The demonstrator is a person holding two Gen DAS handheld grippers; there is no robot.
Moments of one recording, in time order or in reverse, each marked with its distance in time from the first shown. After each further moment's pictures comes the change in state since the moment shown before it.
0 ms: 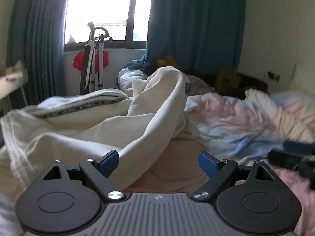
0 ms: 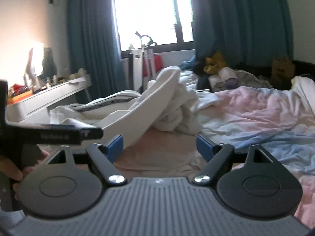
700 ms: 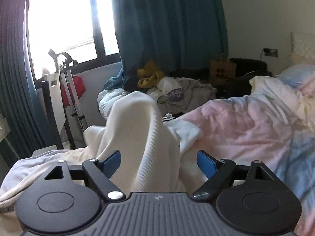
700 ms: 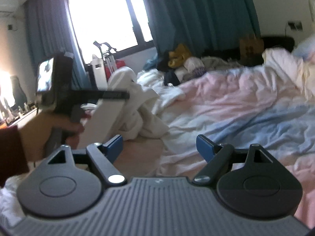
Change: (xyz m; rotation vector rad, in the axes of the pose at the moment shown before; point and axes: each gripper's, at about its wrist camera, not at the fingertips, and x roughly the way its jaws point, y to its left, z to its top) left arm 0.236 -0.064 0.117 0.222 -0.023 0.027; right arm 0.052 -0.072 -0.011 0.226 0.002 -0.141
